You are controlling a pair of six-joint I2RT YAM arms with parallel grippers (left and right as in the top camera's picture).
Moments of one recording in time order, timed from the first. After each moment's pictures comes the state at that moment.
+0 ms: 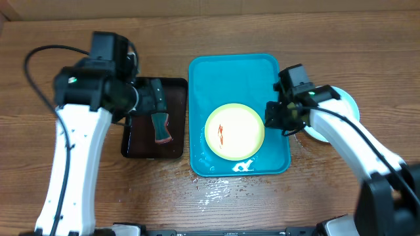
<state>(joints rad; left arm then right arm) -0.11 1.52 1.64 -1.39 0.08 -0.36 0.29 1.61 1.15 -0.83 -0.19 0.36</state>
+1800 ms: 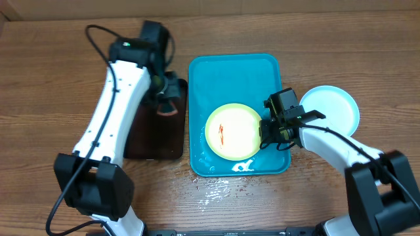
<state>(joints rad) -0.25 1.84 1.75 -1.34 0.01 -0.36 0.34 1.69 0.87 -0.45 -0.14 0.28</state>
